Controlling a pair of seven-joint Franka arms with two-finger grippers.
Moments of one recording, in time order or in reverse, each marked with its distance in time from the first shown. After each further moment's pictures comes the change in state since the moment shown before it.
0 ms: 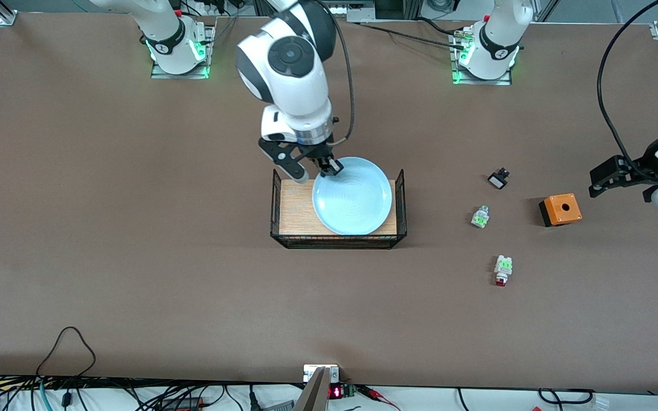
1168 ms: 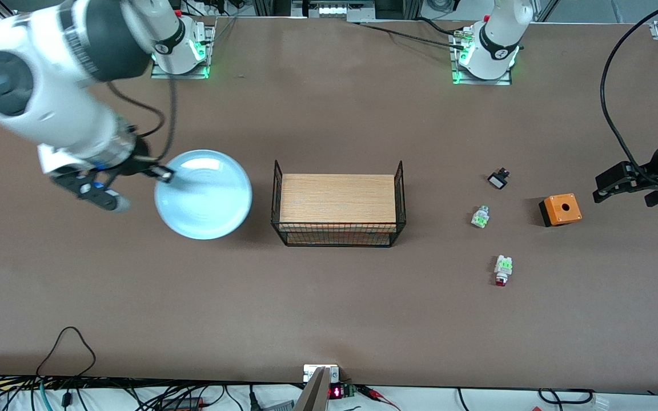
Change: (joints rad) left arm 0.022 0.010 0.000 0.003 -0.043 0.012 0.000; right arm -0.494 -0.215 -0.021 -0.080 -0.004 -0.385 -0.898
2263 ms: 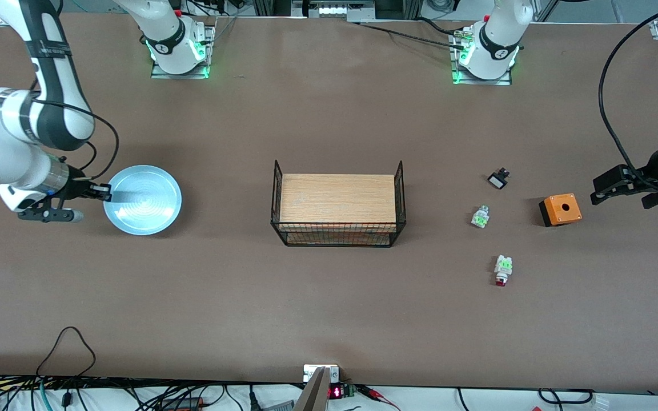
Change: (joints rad) left arm 0.000 0.011 -0.001 0.000 0.000 0.001 0.000; right arm -0.309 -0.029 -0.001 -0.610 -0.001 0.630 -0.712
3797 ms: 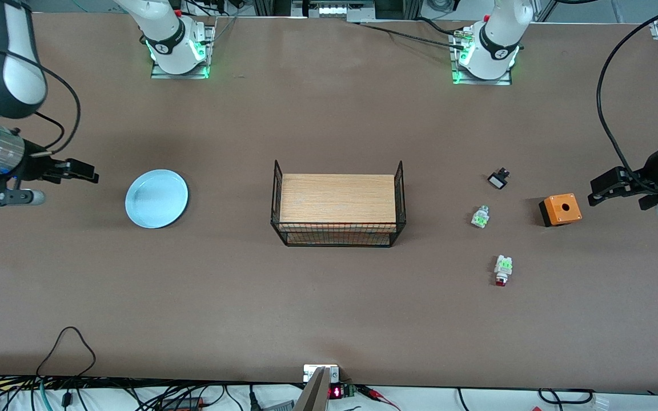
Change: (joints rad) left arm 0.000 0.009 -0.002 0.000 0.000 0.000 0.000; right arm -0.013 -0.108 0.022 0.272 0.001 -0.420 0.020
